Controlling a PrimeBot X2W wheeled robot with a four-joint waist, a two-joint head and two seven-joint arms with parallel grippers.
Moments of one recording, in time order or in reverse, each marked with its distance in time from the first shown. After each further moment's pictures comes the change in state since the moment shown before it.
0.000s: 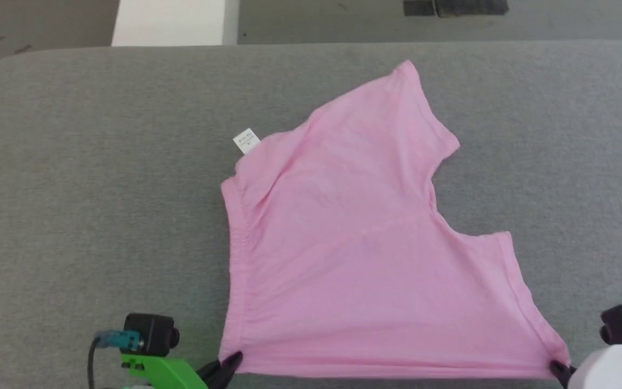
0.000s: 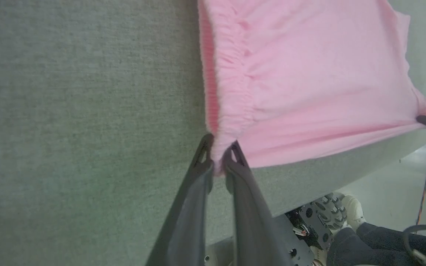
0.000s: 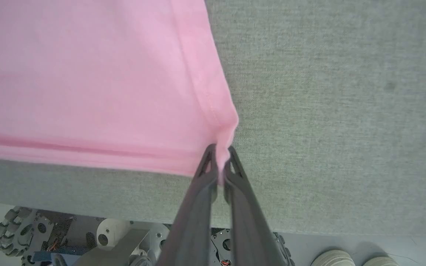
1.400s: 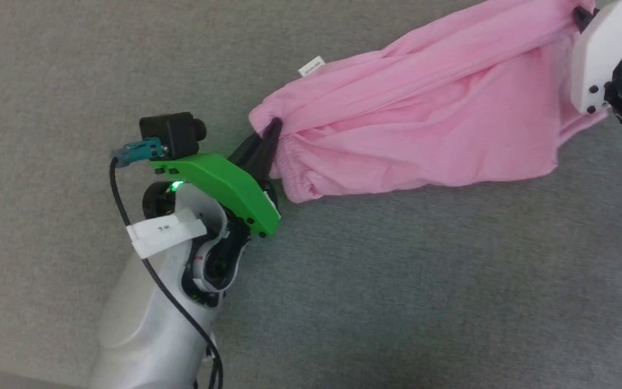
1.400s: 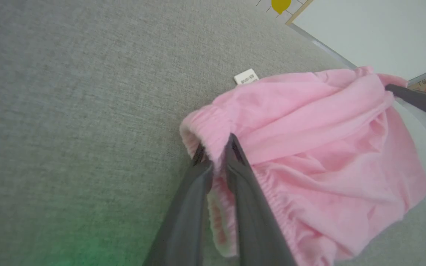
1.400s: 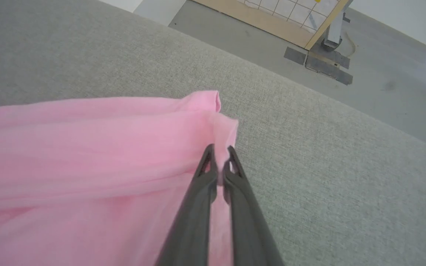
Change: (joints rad) left arm -0.673 -0.312 0.021 0.446 0.048 -0.078 -0.306; right arm -1.148 -0.217 0.264 0.729 -0.112 -0.001 -0.305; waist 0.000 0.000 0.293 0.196
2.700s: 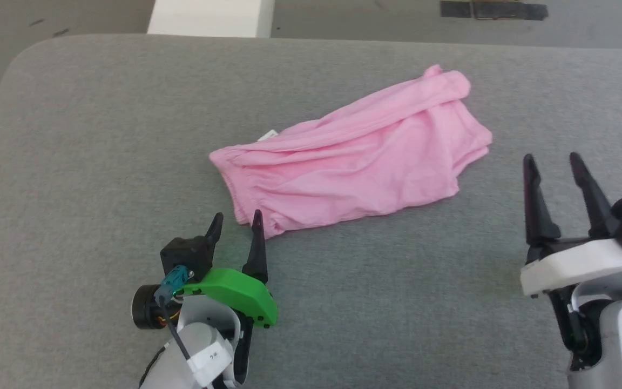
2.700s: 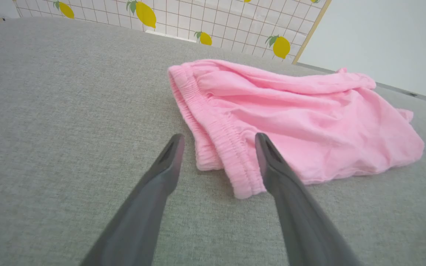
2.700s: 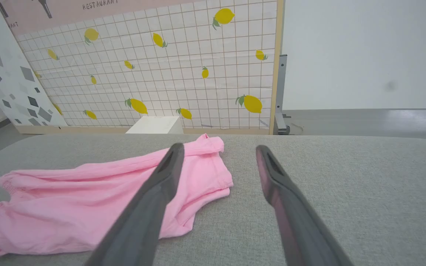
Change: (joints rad) left arm 0.251 -0.012 -0.069 0.134 0.264 0.127 -0.414; right arm 0.716 0.255 -0.176 -0.395 0.016 0.000 -0.681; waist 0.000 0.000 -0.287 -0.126
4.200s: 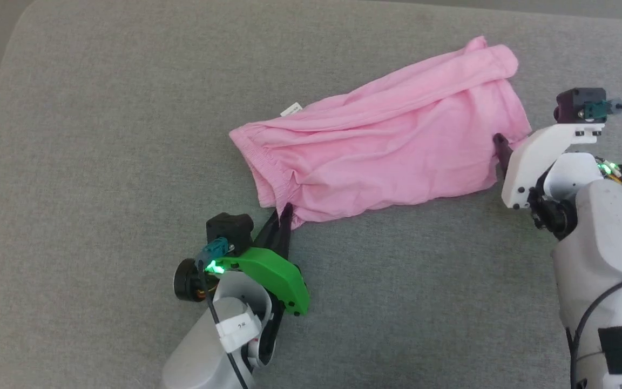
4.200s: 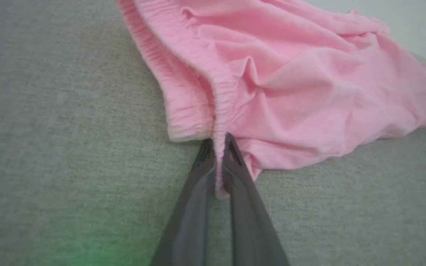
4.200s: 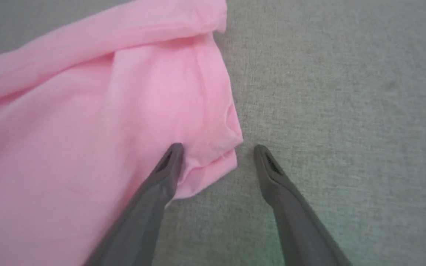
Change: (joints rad) left arm -0.150 -0.051 -0.086 0.225 -0.056 -0.082 0.027; right arm -0.536 0.003 -0.118 0.717 -0.180 0.000 0.406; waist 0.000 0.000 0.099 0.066
